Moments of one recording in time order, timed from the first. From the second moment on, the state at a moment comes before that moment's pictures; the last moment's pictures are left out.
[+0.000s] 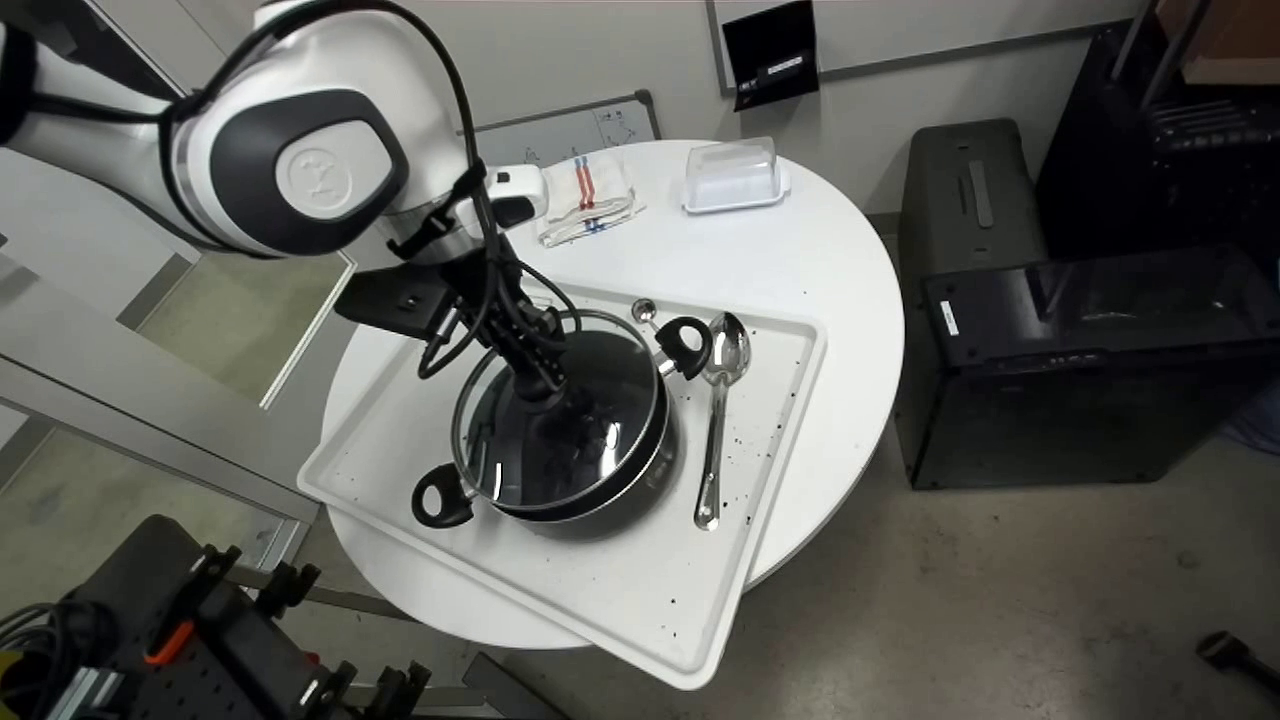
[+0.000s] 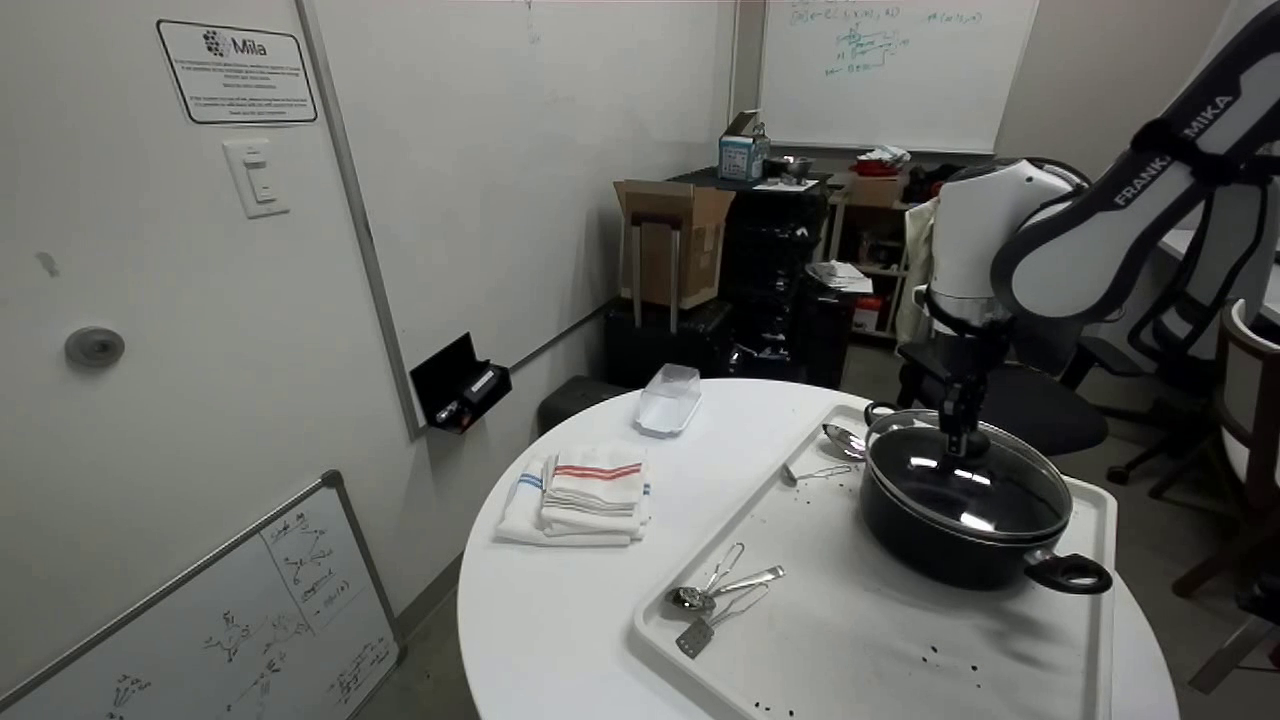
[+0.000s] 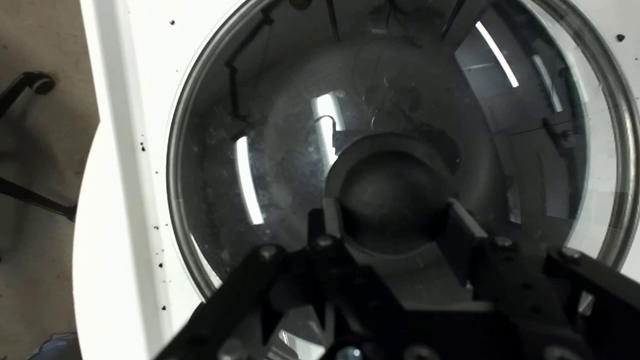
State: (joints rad) arm -0.02 0.55 -0.10 -2.15 -0.19 2.56 0.03
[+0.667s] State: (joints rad) arm -0.04 0.56 -0.11 -2.13 -0.18 2.56 0.03
